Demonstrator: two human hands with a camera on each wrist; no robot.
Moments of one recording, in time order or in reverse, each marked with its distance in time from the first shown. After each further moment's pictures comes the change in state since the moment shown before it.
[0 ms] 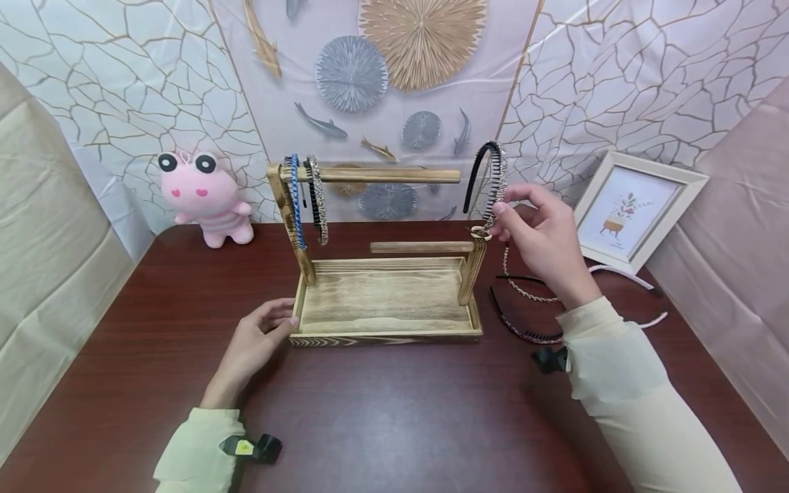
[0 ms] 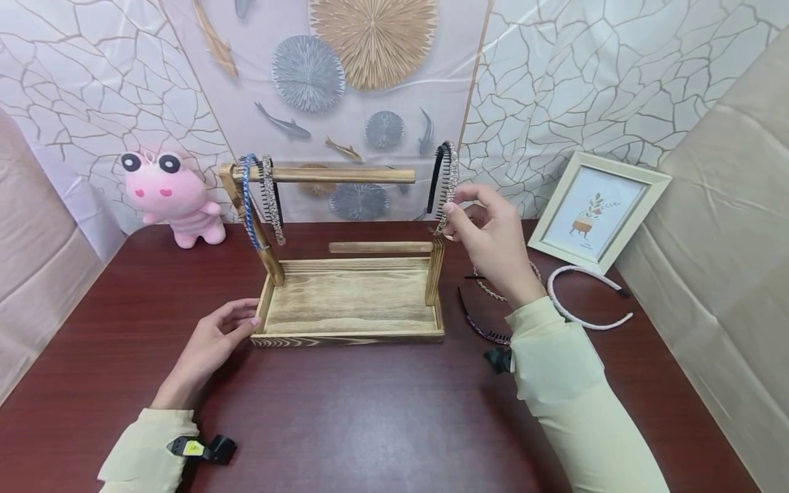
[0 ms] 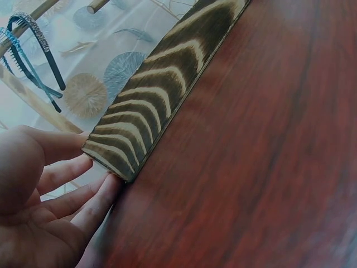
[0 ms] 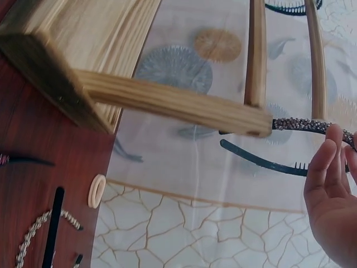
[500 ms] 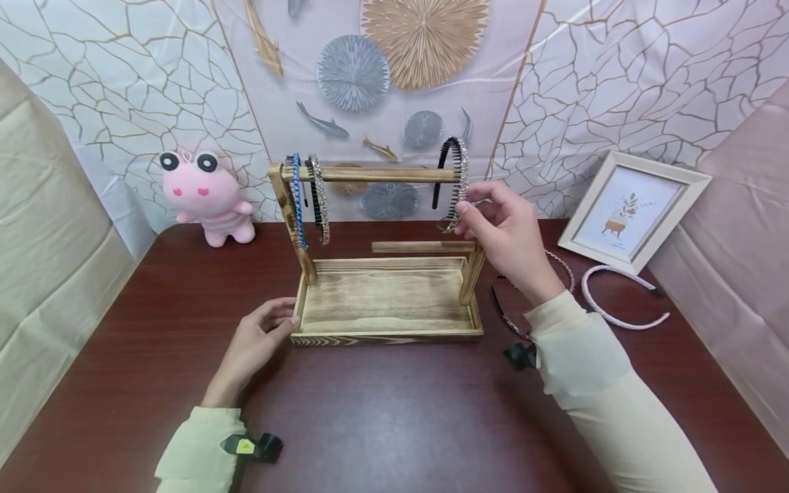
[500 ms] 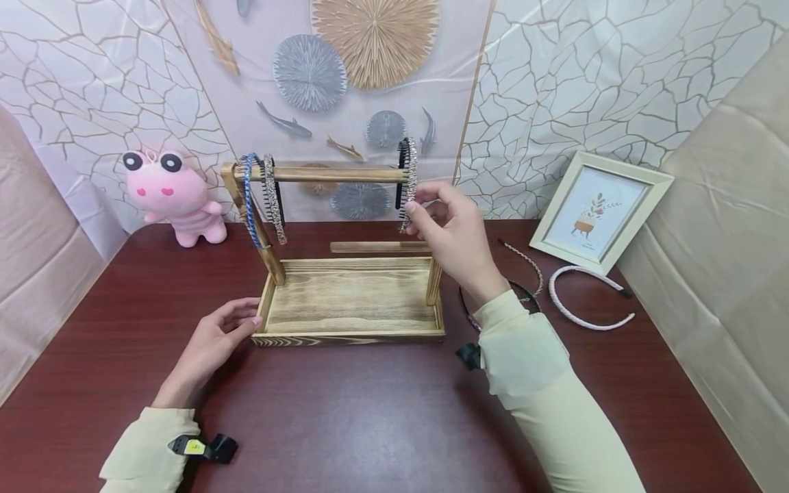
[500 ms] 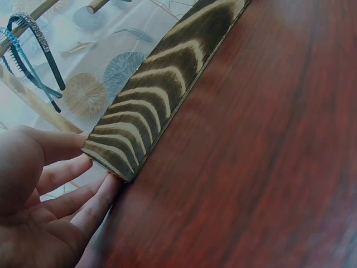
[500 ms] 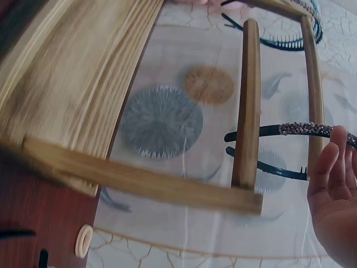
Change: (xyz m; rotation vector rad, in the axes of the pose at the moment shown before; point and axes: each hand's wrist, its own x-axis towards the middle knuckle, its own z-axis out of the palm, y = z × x) left_hand 0.001 -0.001 0.001 -0.010 0.006 0.008; right_hand 0.005 -0.007 0.039 0.008 -0.063 -0.028
